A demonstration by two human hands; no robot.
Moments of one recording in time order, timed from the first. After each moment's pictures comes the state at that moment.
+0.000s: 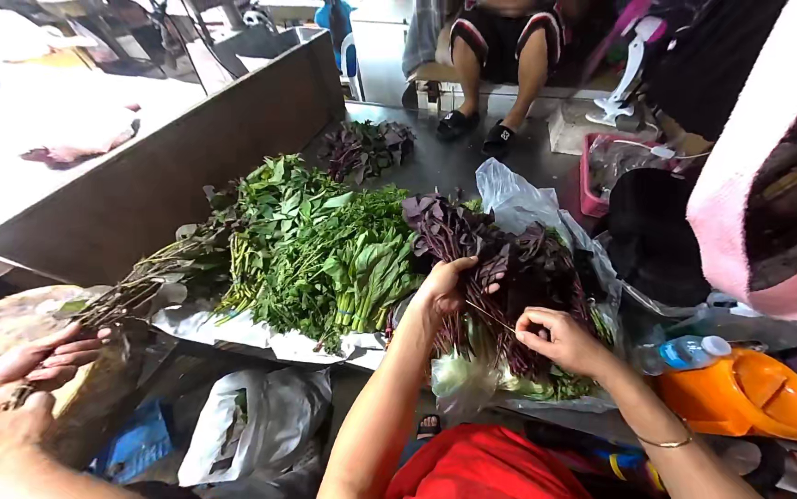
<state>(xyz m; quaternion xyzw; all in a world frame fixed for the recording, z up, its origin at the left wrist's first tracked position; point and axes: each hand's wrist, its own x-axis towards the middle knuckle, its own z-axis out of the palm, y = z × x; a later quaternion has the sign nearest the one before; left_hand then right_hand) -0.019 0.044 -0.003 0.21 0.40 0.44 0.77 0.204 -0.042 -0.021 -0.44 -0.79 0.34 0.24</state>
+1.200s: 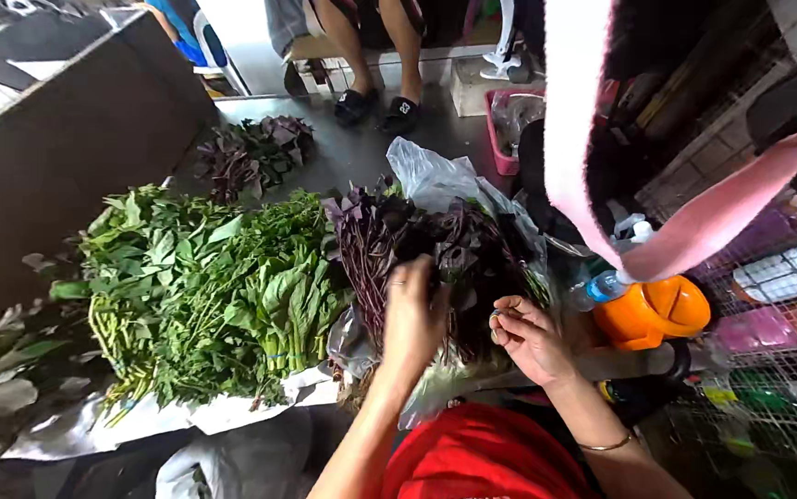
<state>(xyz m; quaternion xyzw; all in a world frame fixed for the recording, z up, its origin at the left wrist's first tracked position) 0.015 -0.012 0.003 0.76 0.48 0.32 0.30 0.207 -0.094 -0.052 -0.38 -0.29 0.59 0.65</state>
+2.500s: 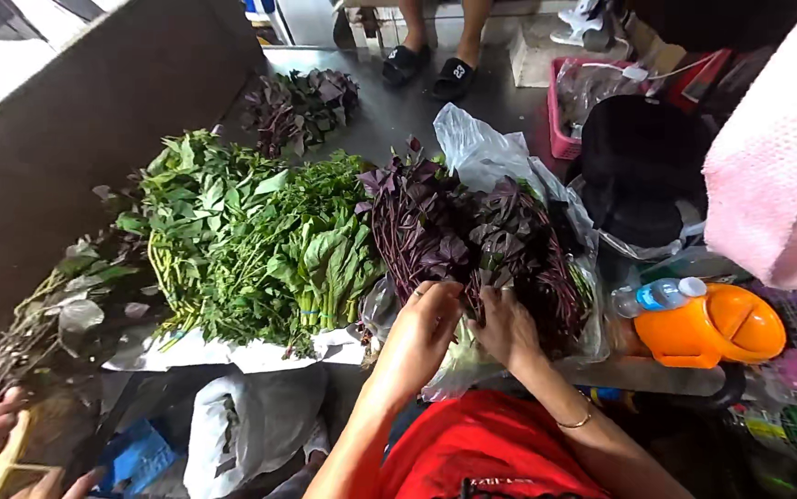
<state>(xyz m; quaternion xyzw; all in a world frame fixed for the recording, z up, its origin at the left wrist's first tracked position) -0.046 -0.041 0.007 0.74 0.43 0.31 0.42 0.136 -0.049 -0.055 -0.74 -0.62 0.24 0.03</state>
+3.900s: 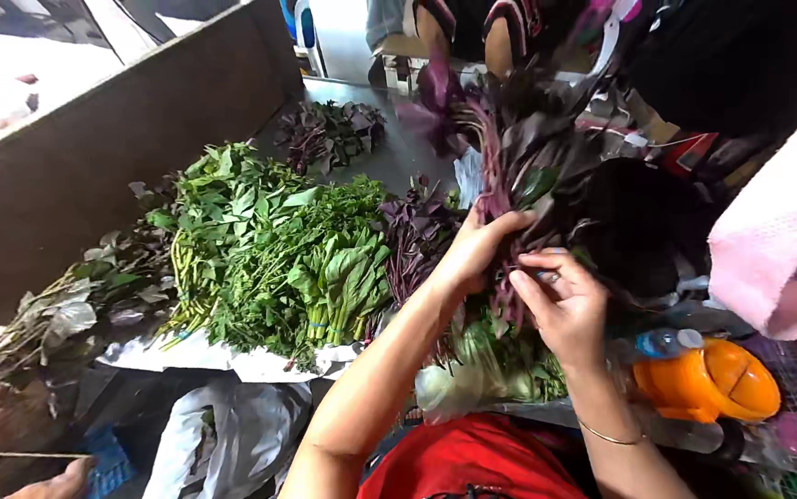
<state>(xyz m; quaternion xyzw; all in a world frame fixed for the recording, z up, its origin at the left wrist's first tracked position) 0.020 0.054 0.080 0.43 0.30 0.44 0.73 0.143 -0.019 0.034 -0.44 -0.62 0.18 0.62</state>
